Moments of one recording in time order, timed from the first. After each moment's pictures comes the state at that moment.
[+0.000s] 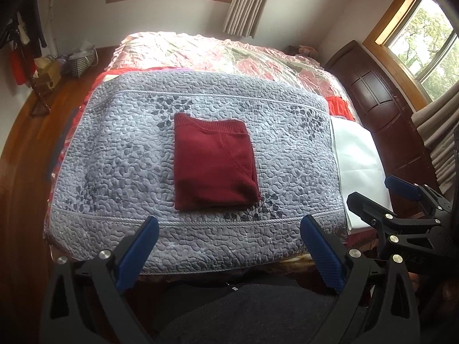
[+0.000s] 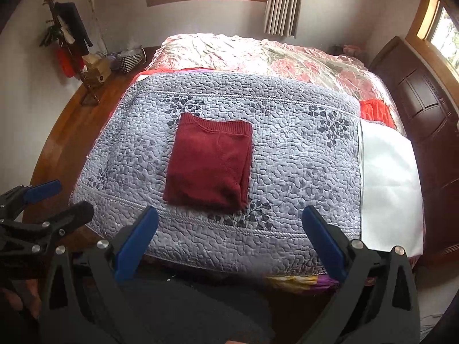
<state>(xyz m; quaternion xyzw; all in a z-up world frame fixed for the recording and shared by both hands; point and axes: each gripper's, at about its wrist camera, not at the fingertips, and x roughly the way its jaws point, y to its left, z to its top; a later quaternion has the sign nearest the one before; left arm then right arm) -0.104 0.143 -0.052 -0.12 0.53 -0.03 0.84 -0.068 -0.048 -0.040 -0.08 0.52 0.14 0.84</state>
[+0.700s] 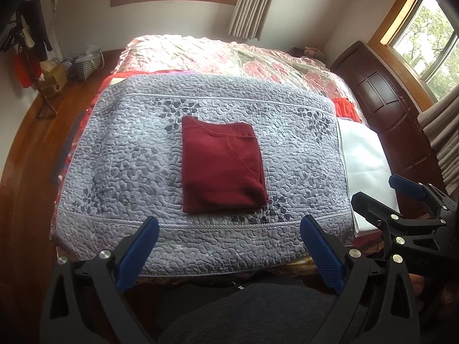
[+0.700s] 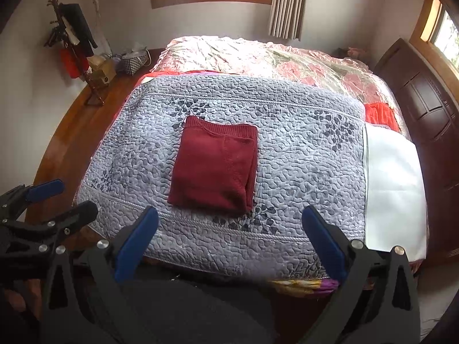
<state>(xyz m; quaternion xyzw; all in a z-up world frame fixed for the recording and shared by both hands) -0.103 0.145 -0.050 -0.11 0.52 -0.01 0.84 -0.065 -0.042 -0.038 -0.08 0.51 0.15 0.84</state>
